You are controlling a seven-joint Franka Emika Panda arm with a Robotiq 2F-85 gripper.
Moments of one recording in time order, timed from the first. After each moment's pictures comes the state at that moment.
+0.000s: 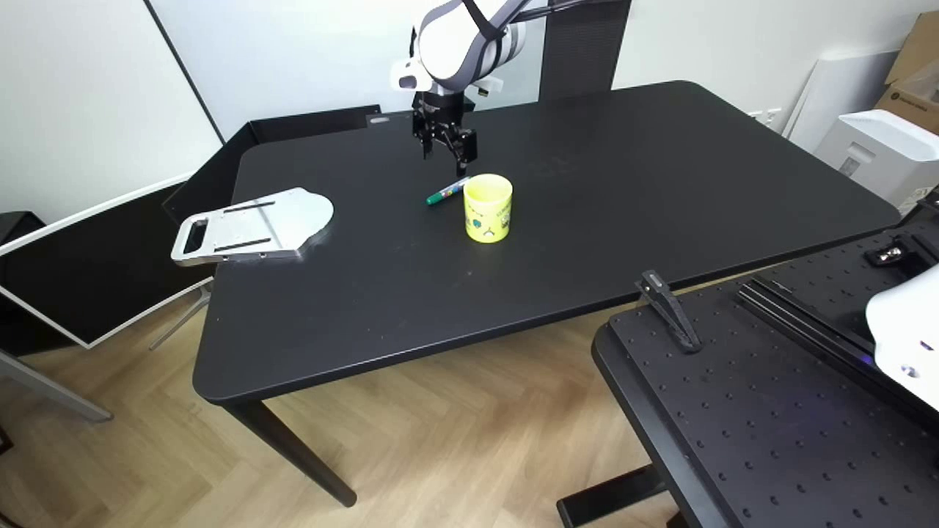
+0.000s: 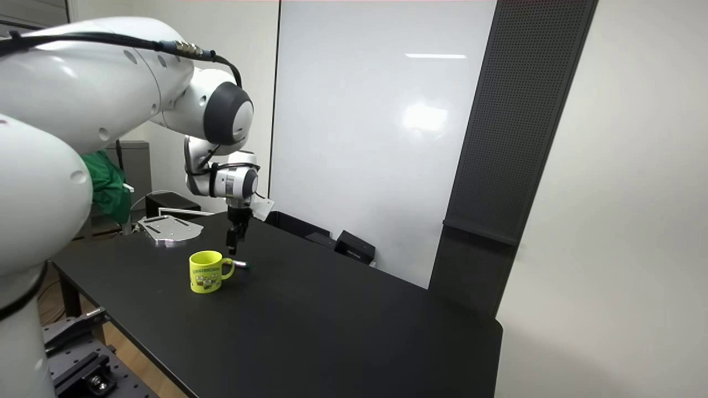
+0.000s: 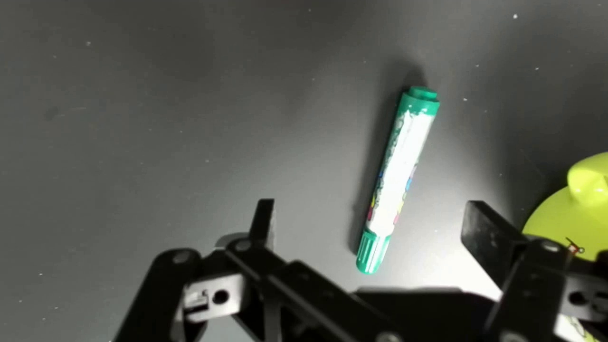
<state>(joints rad) 0.35 1.12 0.25 -1.29 -0.26 2.44 -1.47</state>
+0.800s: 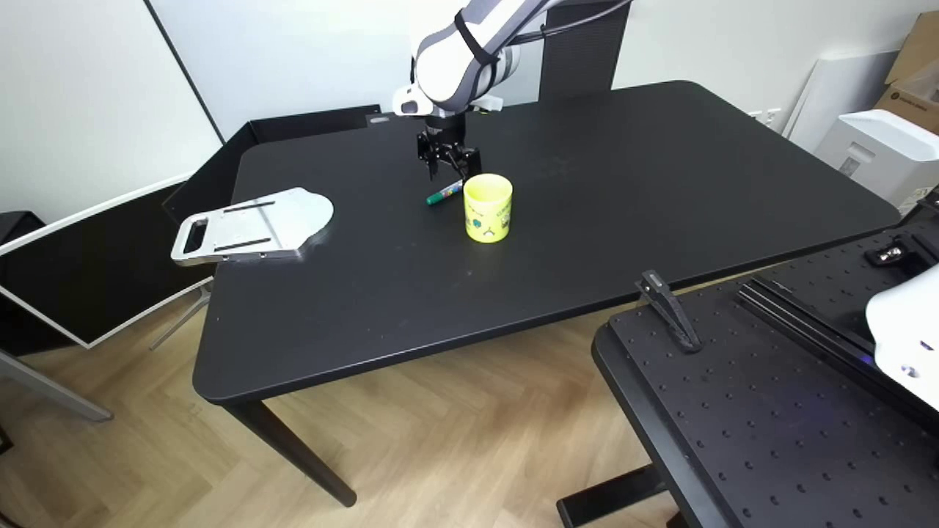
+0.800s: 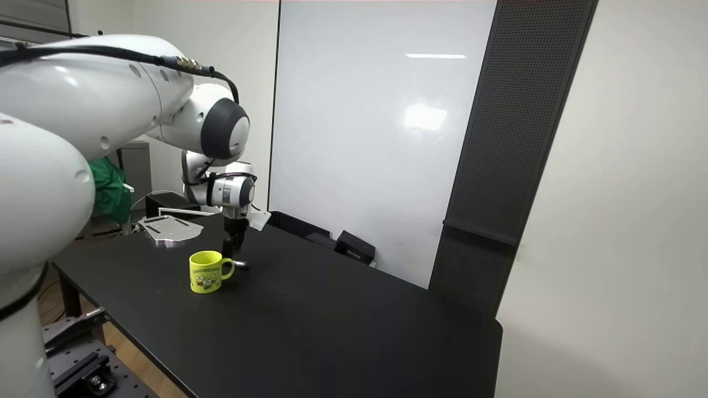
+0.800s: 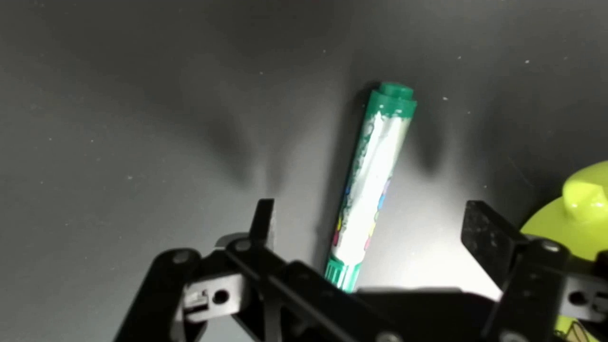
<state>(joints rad) 0.37 1.19 0.24 -1.22 -0.26 2.36 -1.48</state>
